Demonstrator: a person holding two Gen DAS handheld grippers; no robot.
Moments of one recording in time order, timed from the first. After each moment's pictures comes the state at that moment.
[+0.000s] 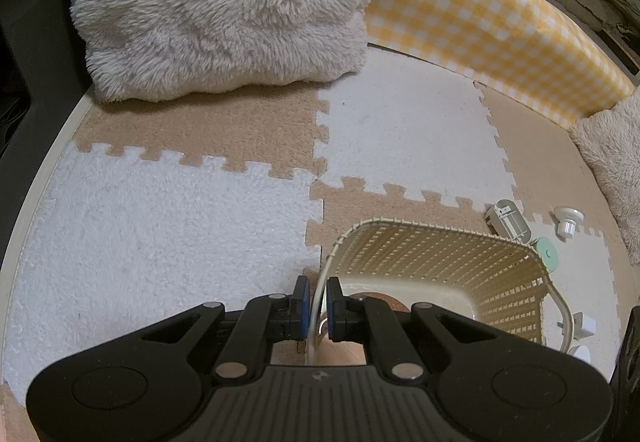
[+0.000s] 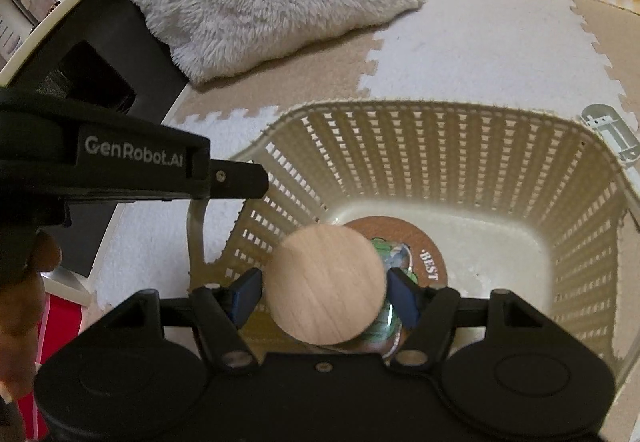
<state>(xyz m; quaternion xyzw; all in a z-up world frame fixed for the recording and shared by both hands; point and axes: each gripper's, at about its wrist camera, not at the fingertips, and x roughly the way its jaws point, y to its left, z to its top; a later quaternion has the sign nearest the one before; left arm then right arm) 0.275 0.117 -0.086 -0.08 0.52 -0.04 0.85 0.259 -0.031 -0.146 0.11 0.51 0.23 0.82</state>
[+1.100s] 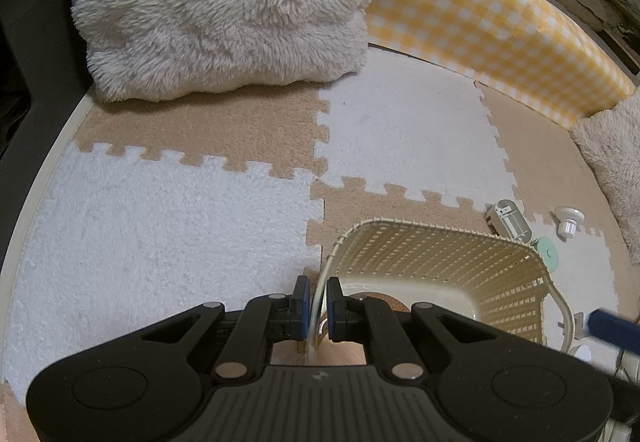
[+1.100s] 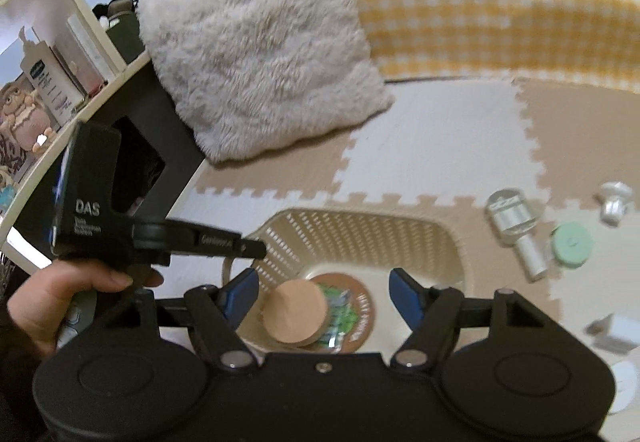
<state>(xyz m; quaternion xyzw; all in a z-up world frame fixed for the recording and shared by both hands) 0.274 0.118 -0.085 -0.08 0.52 -0.04 0.85 0.221 -0.123 -0.048 0.11 0.42 0.22 0.88</state>
